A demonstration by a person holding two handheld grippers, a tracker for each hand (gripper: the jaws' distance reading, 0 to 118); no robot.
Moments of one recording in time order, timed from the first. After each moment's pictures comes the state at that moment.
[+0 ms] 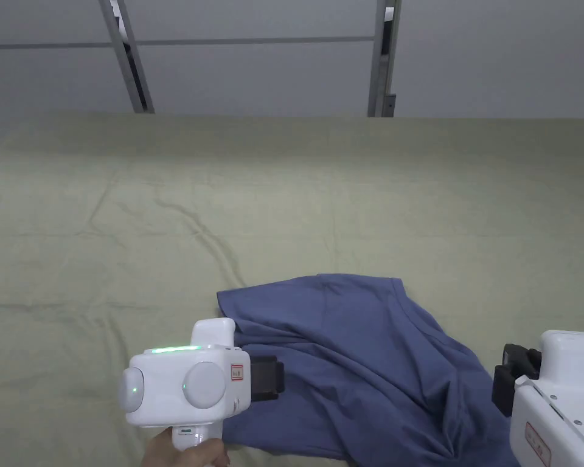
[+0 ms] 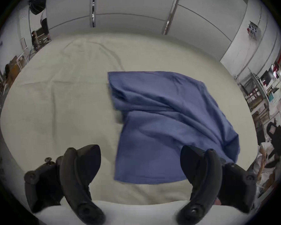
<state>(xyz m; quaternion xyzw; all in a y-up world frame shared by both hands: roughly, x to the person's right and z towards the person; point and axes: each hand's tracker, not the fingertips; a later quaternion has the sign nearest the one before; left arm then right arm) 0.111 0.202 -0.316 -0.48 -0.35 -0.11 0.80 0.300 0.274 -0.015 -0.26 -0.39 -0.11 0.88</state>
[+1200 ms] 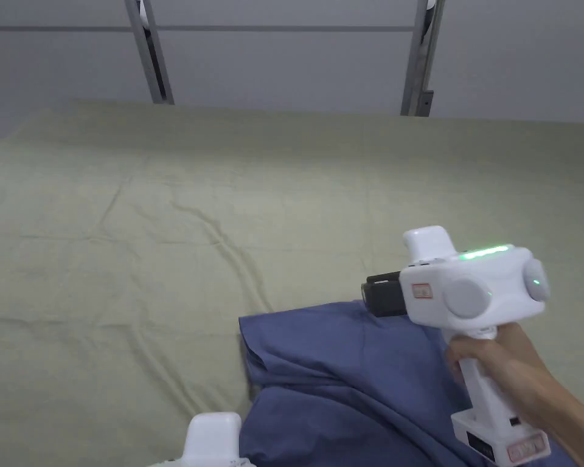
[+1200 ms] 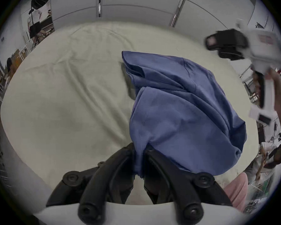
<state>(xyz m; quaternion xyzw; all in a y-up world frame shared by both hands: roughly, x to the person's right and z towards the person) 0.081 0.188 -0.304 -0.52 -0.33 -0.11 0.78 0.413 0.232 -0.299 -0.42 -0.16 -0.08 0.89</state>
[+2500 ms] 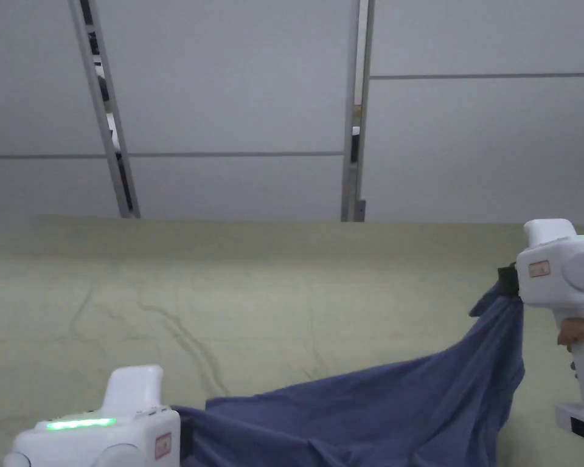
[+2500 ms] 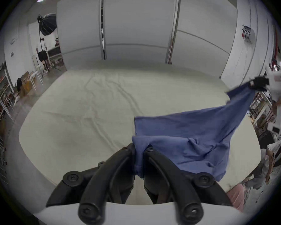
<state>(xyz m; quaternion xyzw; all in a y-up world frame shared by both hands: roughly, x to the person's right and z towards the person) 0.069 0.342 -0.301 -0.36 -0.34 -0.10 0.86 0.493 0.423 -0.064 -0.30 -0.38 -0.12 0.87</state>
